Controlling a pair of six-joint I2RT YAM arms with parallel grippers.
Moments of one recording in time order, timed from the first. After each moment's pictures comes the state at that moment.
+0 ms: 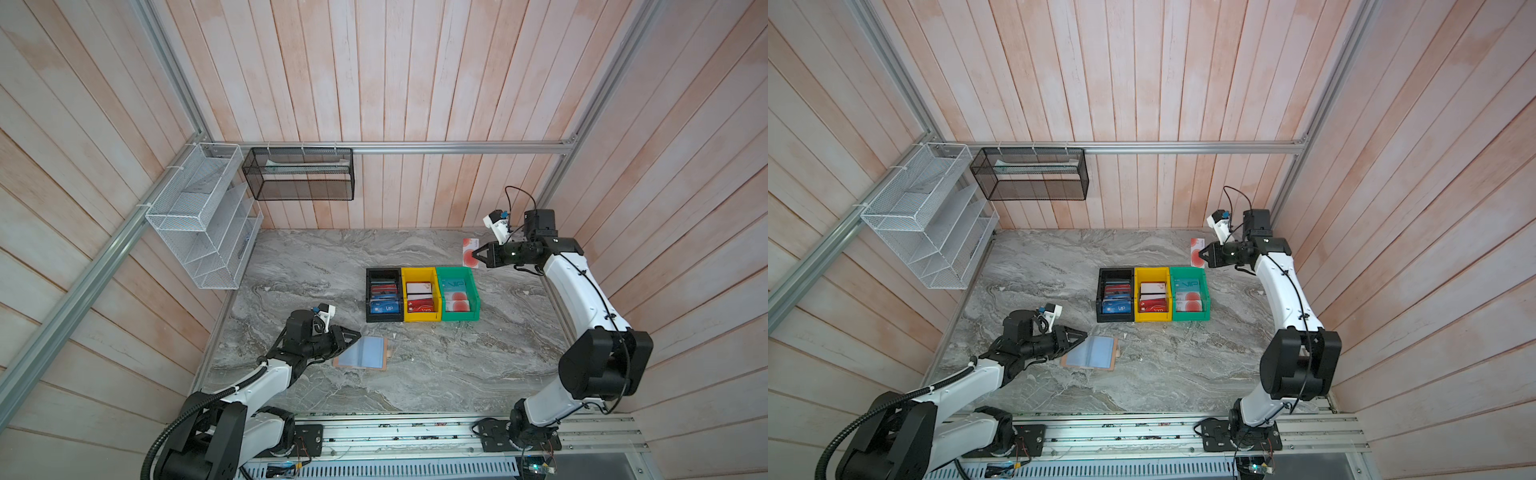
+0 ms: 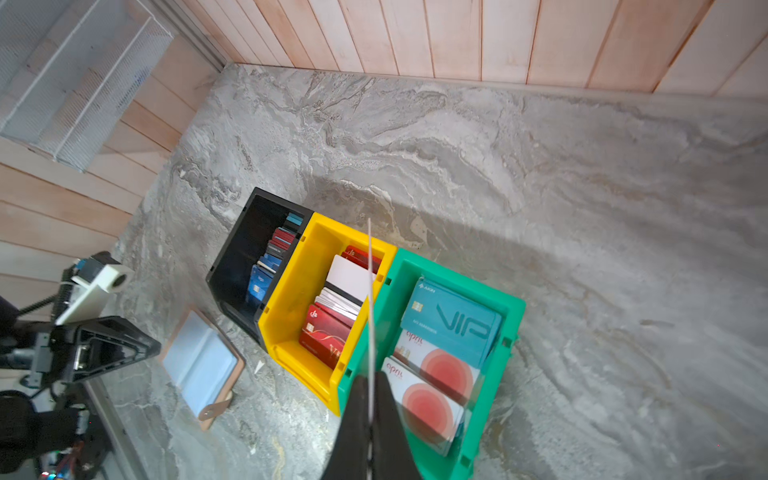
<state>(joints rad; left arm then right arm) -0.25 1.17 0.32 0.22 0.75 -0.86 0.01 1.64 1.59 -0.85 -0.63 -0.22</state>
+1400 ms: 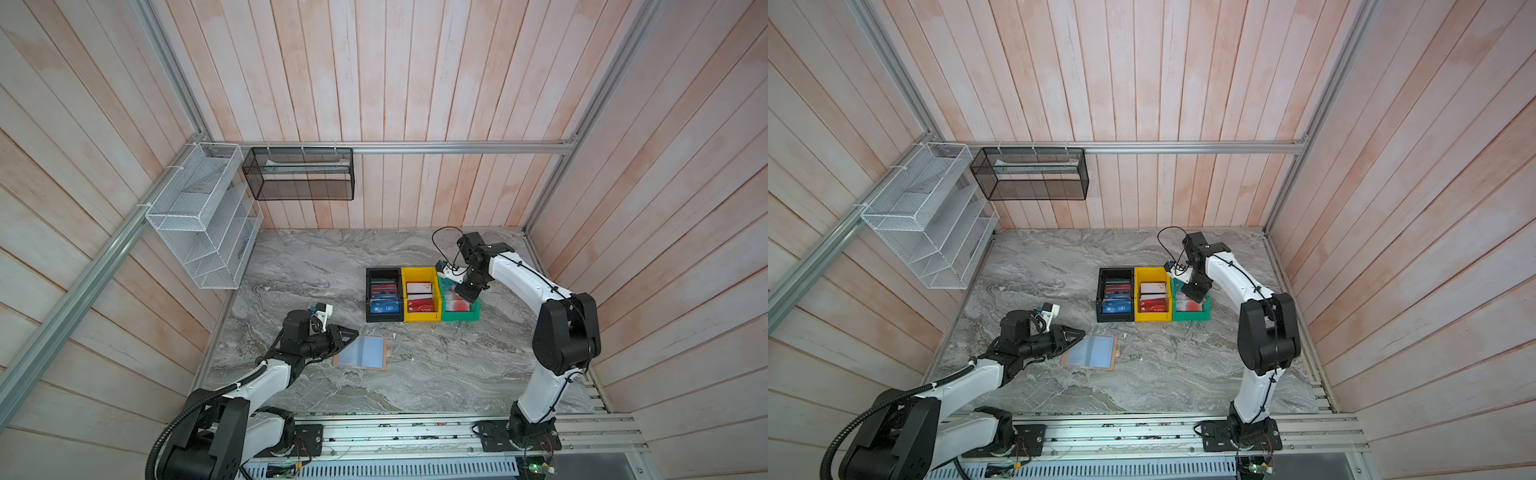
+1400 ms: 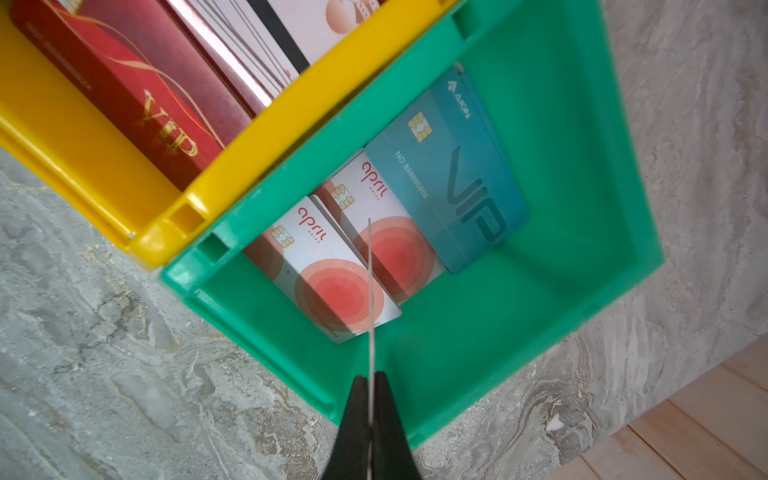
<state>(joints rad) -0.22 1.18 0.30 0.27 0.78 -0.86 0.31 1.83 1.47 -1.01 0.06 -0.68</state>
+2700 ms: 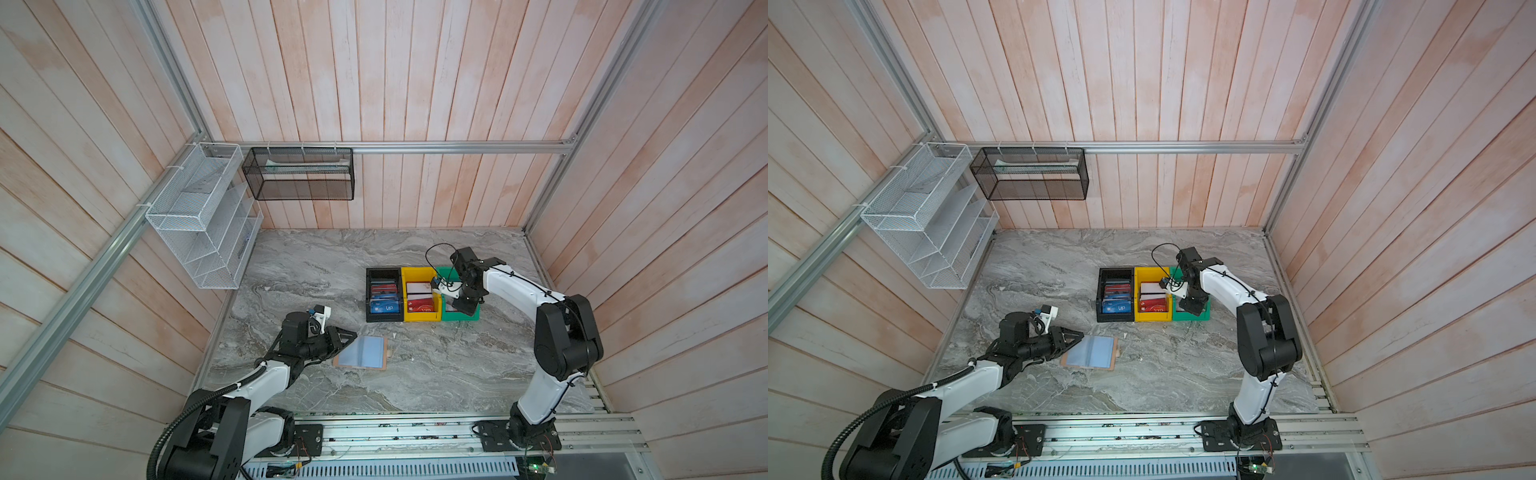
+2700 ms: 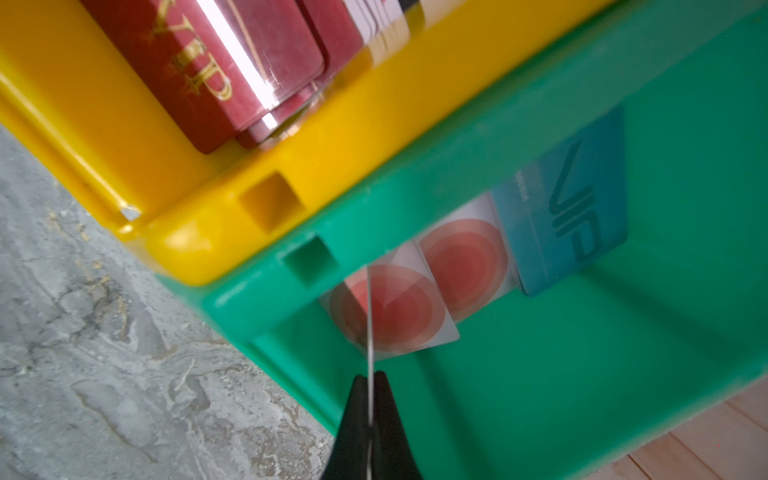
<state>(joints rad) -0.20 1.18 0.28 0.27 0.78 -0.85 0.35 1.79 1.30 -0.89 0.11 -0.75</state>
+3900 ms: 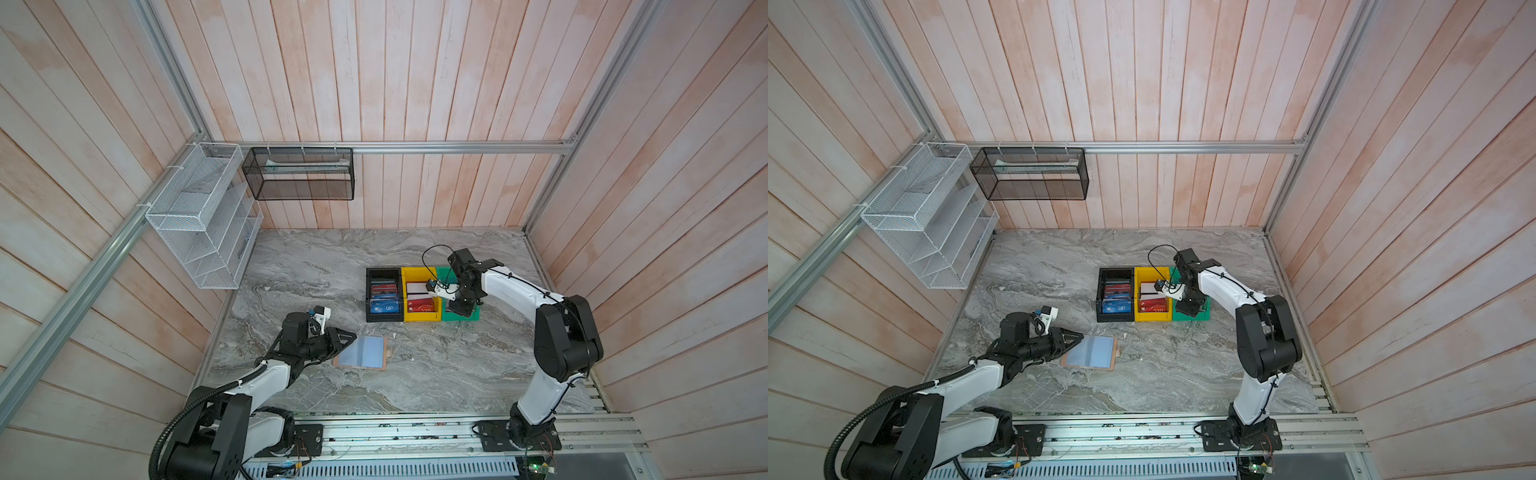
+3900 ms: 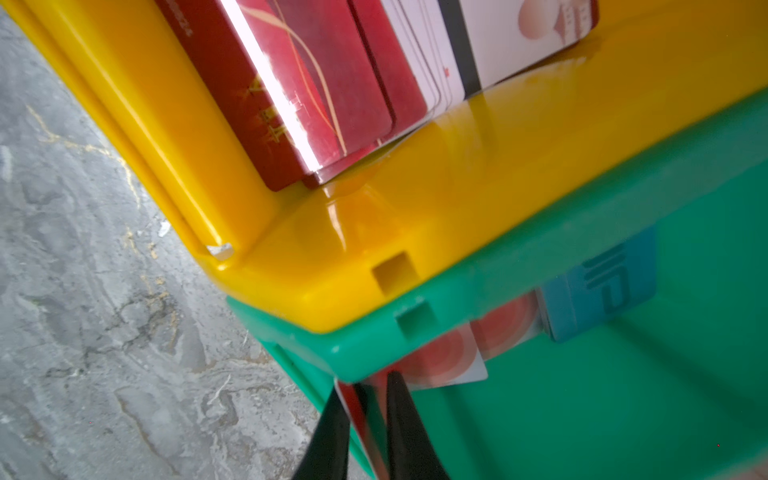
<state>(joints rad) -0.19 1.20 0.28 0.26 0.78 -0.83 0.37 1.78 1.29 -0.87 0.02 -0.79</state>
